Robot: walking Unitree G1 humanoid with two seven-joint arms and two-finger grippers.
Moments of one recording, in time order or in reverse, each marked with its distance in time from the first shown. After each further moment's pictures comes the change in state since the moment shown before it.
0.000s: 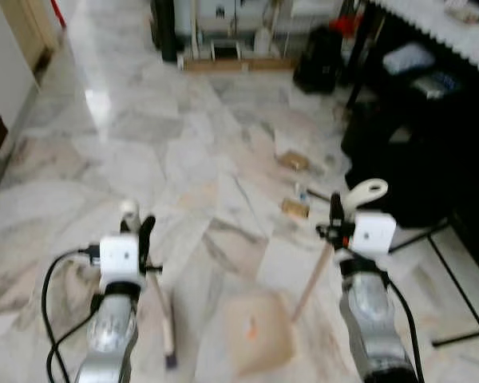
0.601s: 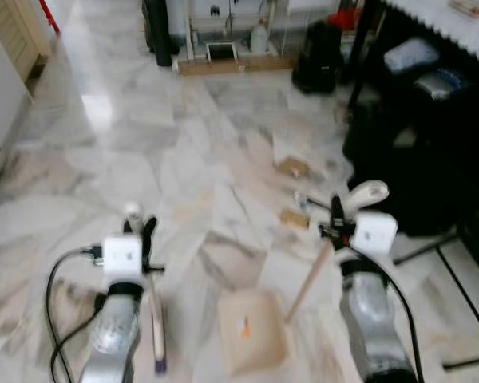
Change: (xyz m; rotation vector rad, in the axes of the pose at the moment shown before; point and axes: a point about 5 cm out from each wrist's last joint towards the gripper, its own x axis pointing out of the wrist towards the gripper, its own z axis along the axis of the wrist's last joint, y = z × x) left arm -0.001 -0.004 0.000 -0.003 -0.002 -0.013; right arm -0.001 -0.007 -0.003 -0.022 0.019 -0.010
